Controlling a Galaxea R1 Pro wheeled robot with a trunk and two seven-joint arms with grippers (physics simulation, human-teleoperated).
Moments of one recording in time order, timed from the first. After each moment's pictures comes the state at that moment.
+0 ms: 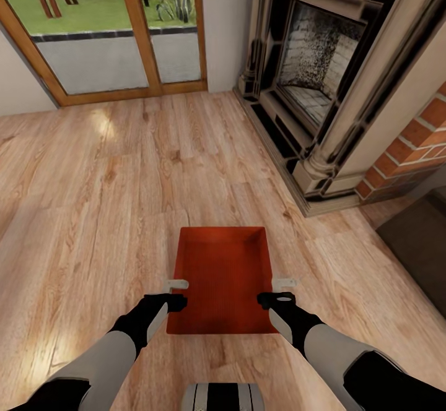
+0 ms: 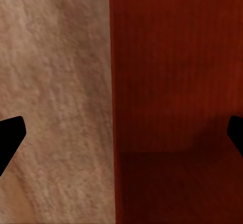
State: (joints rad) left arm -0.77 -0.09 -0.01 -0.38 0.00 0.35 0.07; right arm -0.85 0.09 0.58 -0.19 -0.53 0.10 -0.30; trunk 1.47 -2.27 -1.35
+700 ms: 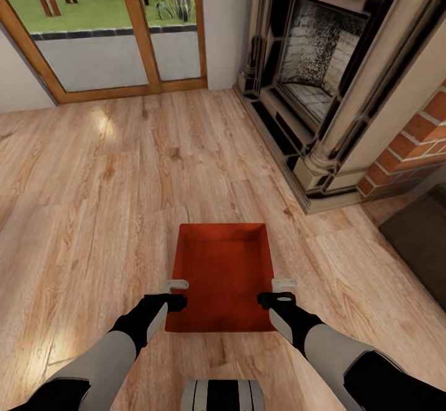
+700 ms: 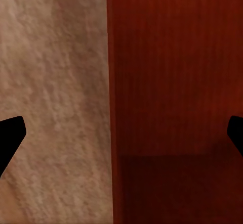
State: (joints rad) left arm -0.77 -0.09 -0.01 -0.38 0.00 0.35 0.07; right arm -0.85 0.09 0.58 -0.19 -0.53 0.10 -0.30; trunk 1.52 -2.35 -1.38
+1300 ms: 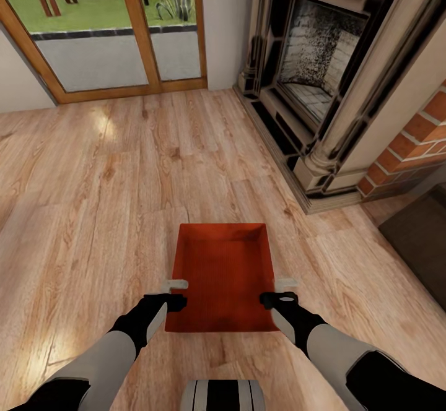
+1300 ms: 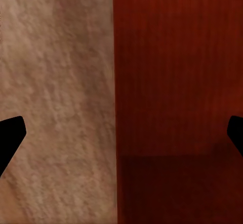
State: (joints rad) left arm -0.77 -0.09 0.00 -0.38 0.00 0.35 0.07; right arm -0.85 0.08 0.57 -0.19 -0.54 0.10 -0.30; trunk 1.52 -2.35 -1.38
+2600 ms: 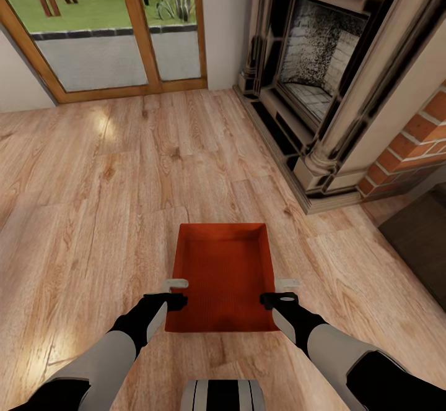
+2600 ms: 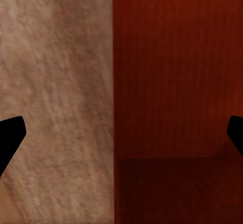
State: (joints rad) left arm -0.77 -0.09 0.00 -0.39 0.01 0.35 0.07; right arm -0.85 0.08 0.58 -0.19 -0.53 0.11 -0.29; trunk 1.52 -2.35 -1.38
